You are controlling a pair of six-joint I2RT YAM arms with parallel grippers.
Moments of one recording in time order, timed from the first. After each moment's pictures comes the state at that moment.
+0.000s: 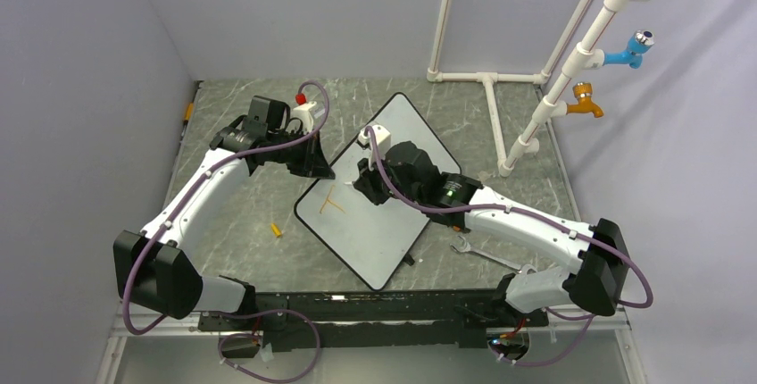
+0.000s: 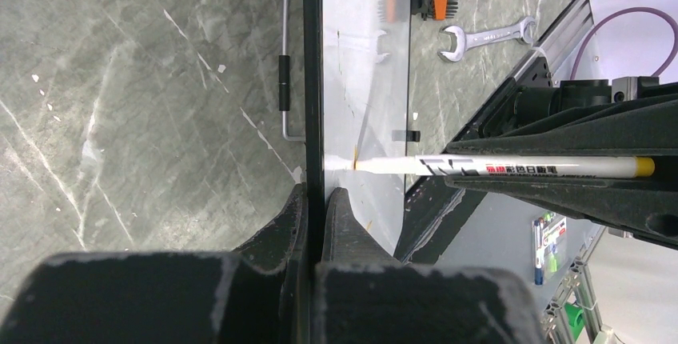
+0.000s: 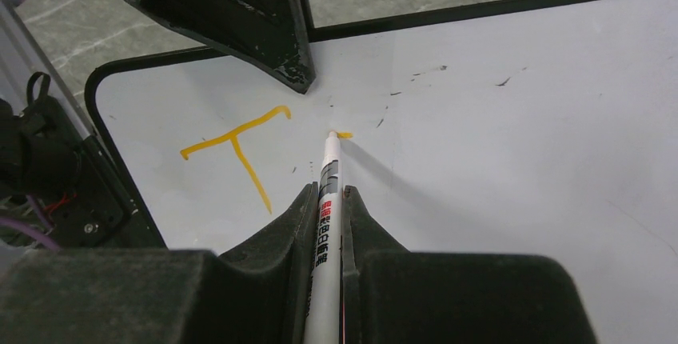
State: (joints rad) left arm -0.32 1.35 1.21 -0.73 0.63 -0.15; right arm 0.98 1.32 1.08 -0.21 0.06 0.18
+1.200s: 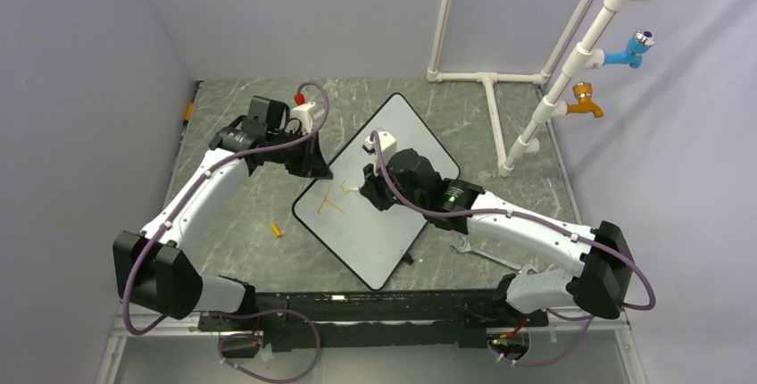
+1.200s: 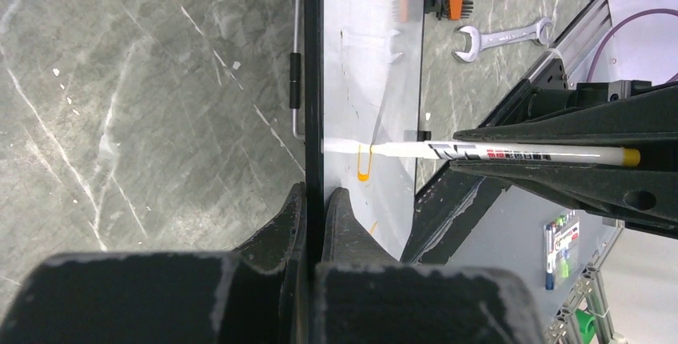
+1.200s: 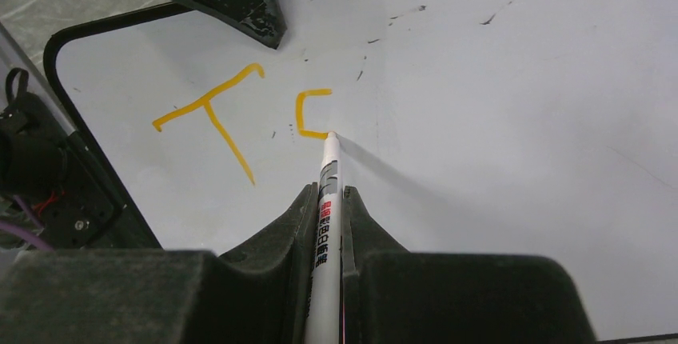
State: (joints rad) left arm -0.32 1.35 1.21 -0.74 0.61 -0.13; right arm 0.98 1.29 1.01 -0.21 0.09 0.23
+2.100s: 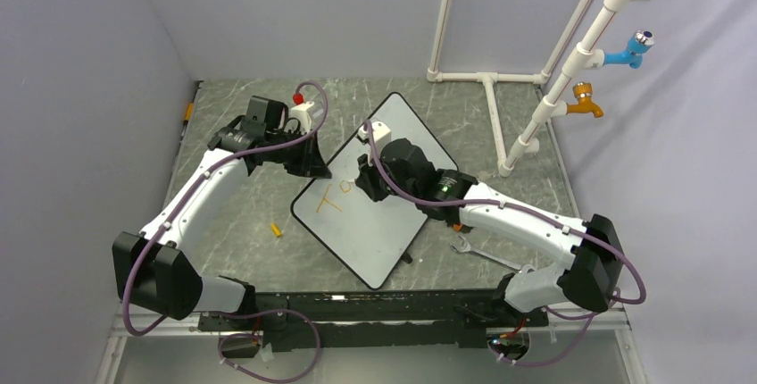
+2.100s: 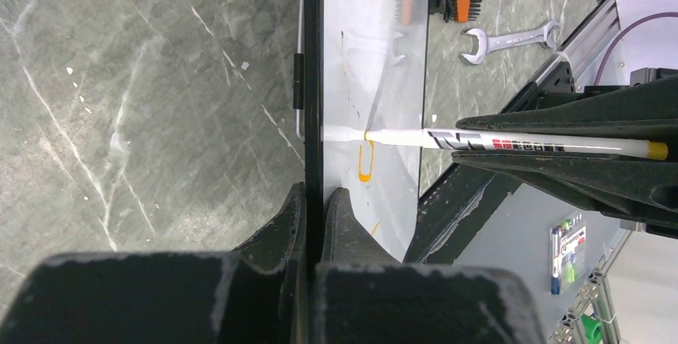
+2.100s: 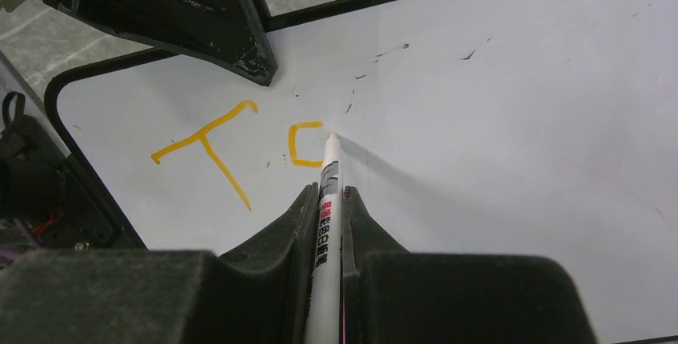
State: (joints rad) left arm -0.32 1.34 1.21 -0.74 0.59 -0.13; right arm 0.97 1.36 1.11 -0.24 0.10 0.23
